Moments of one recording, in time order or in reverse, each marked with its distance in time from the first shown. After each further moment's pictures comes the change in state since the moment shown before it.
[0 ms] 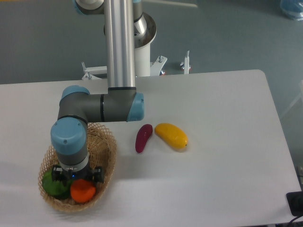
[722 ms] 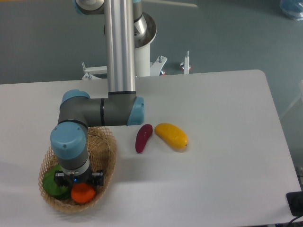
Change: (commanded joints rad) arm 0.000 0.017 0.005 -0.002 0.006 -0.015
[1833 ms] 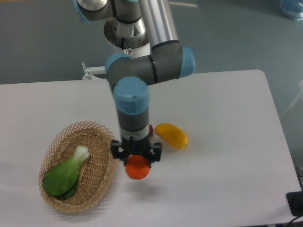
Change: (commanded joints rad) arm 0.356 0.250 -0.189 0.001 0.041 0.572
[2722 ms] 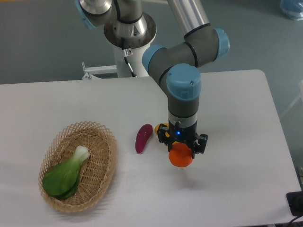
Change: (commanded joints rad) arm 0.104 0.002 -0.008 0.005 -0.005 0.269
